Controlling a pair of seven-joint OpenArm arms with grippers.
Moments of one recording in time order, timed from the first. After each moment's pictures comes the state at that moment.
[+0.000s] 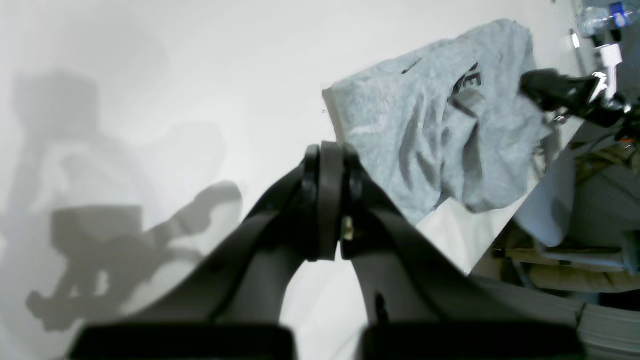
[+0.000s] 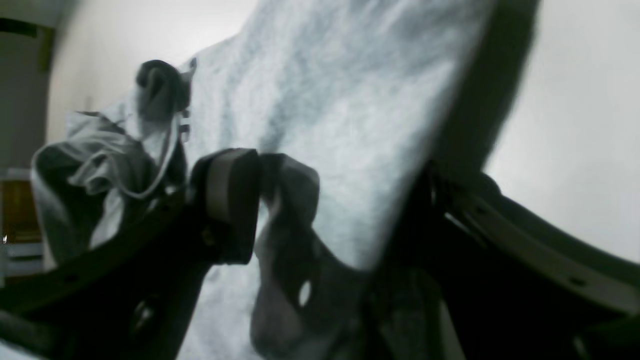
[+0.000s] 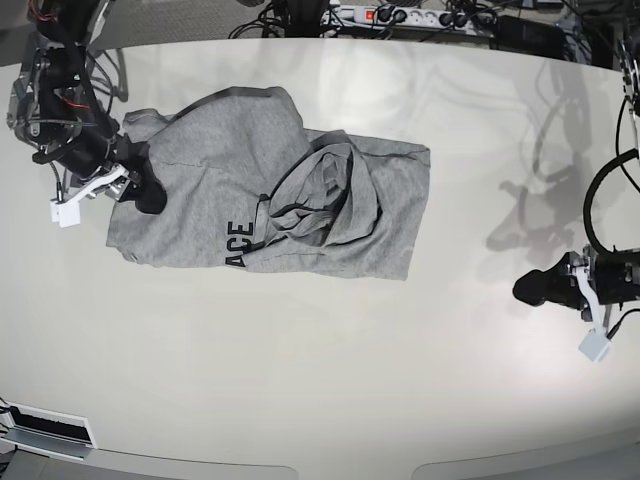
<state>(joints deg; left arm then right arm) -21.0 -35.7 -3.3 59.8 -70.6 -43.9 72.5 -3.6 8.8 30.6 63.9 43.2 40.8 -53.6</state>
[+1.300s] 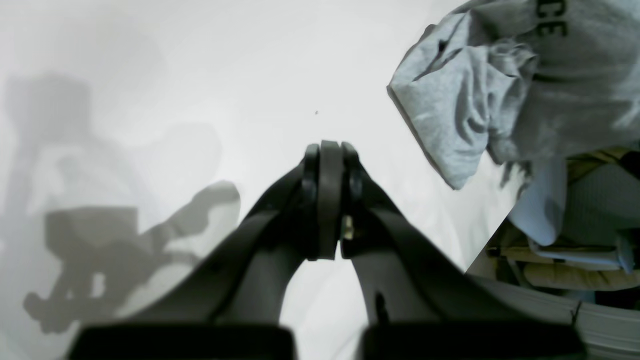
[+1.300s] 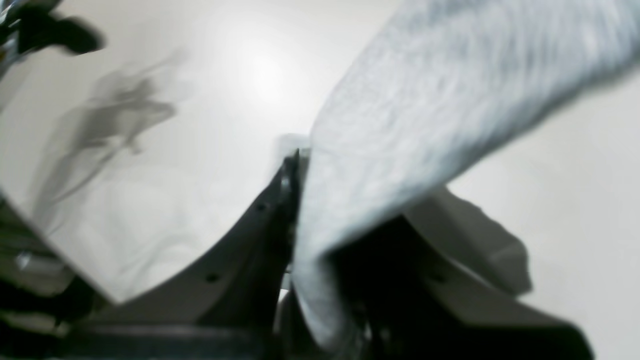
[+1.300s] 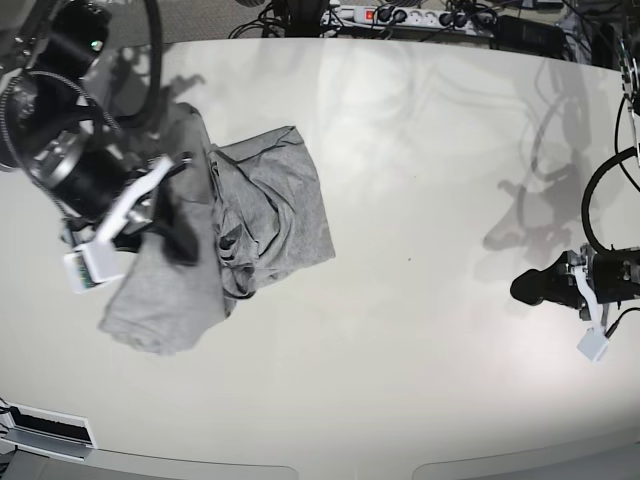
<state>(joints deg) -20.6 -35.7 -3.3 59.7 -71.3 -43.9 72.3 -10.1 -1.3 20.3 123.5 41.2 39.4 -69.7</state>
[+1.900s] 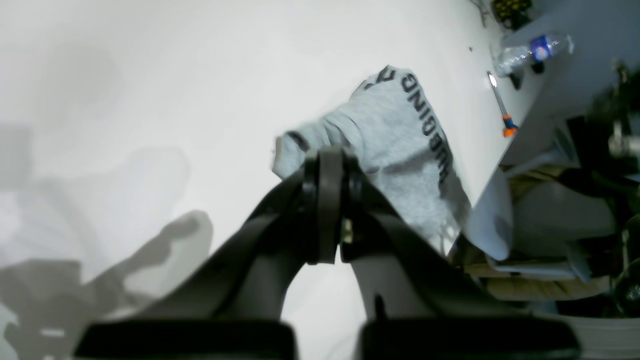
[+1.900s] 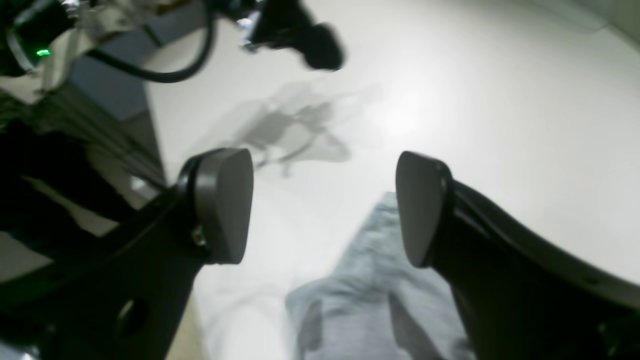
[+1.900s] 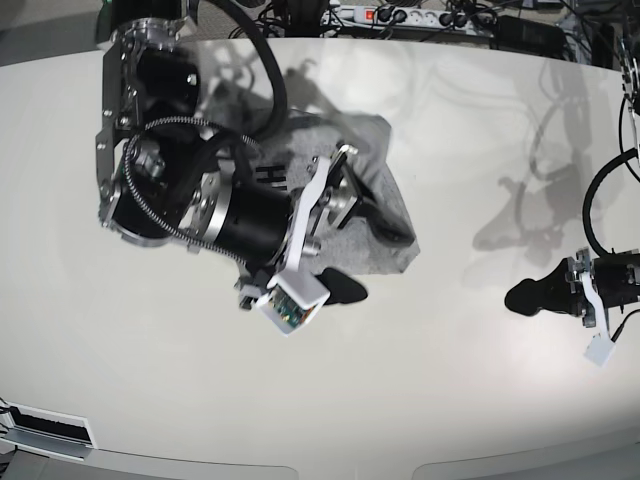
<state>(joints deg) -20.6 -35.7 -3.3 59.7 -82.3 -43.9 76.3 0.8 -2.1 -9.5 114.7 36.4 40.5 -62.5</state>
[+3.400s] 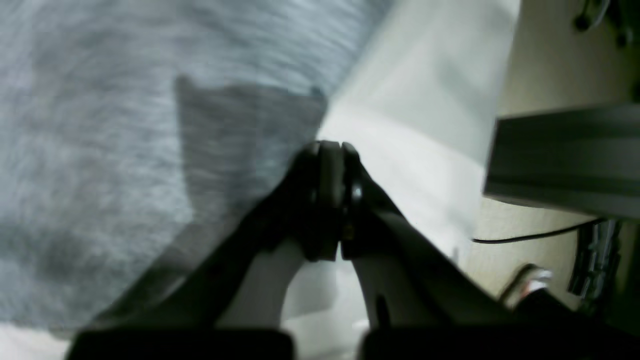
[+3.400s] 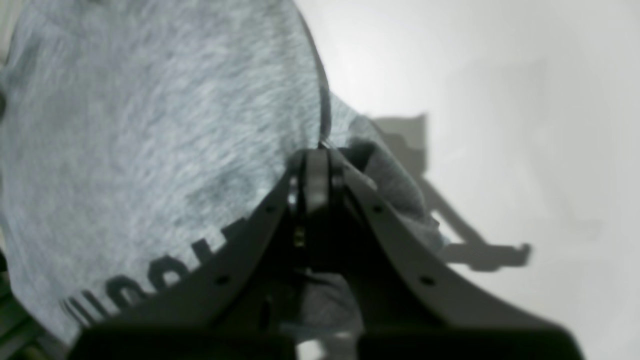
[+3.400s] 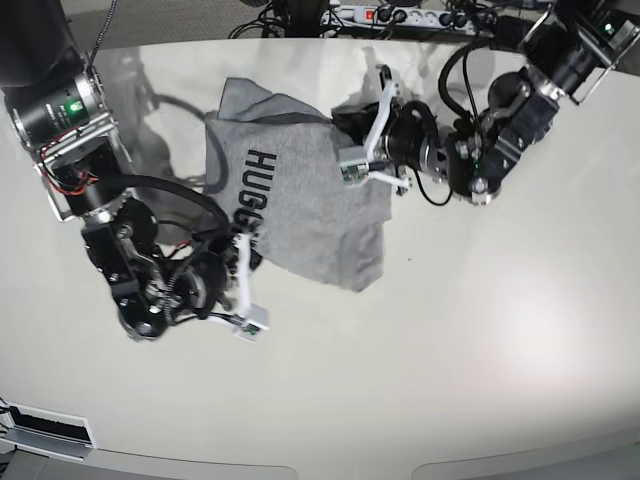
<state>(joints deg) -9.5 -25.4 42.0 72.5 -26.9 -45.5 38.9 28.7 13.9 -29.0 57.5 32.5 40.4 -63.4</state>
